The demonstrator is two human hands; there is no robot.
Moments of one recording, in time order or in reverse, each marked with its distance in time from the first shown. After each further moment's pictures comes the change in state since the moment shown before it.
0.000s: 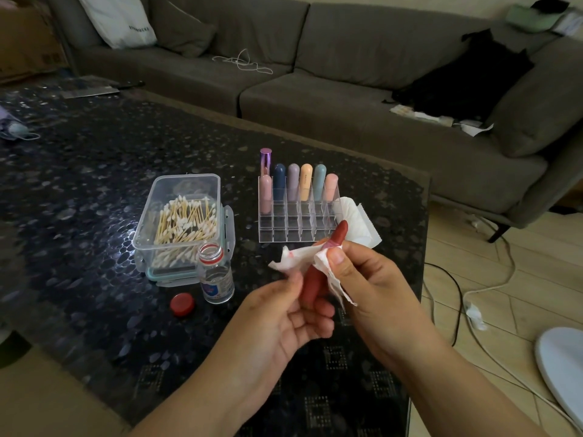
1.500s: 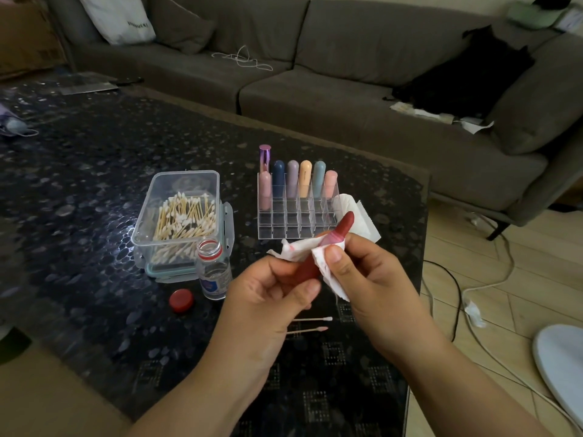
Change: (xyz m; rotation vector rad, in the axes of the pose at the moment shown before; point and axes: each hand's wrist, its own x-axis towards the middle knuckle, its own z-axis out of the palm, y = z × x) left_hand 0.006 -0.004 -0.003 0.196 0.125 0.295; right_hand -0.003 -0.011 0.000 -0.175 0.013 -0.040
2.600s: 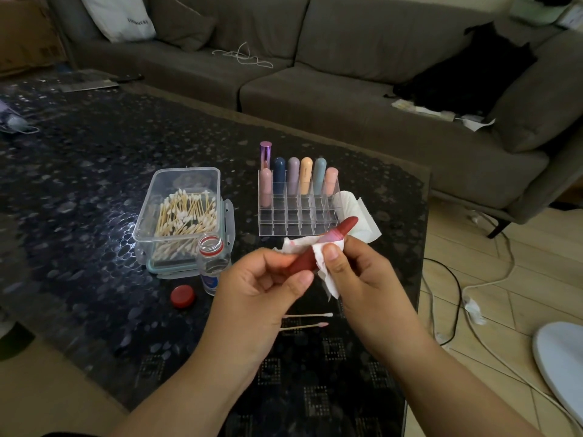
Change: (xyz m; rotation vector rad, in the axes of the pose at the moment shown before) left_hand 0.001 0.005 -0.006 0.144 0.037 0.089; right_hand -0.003 0.008 0.008 -0.033 0.086 0.055
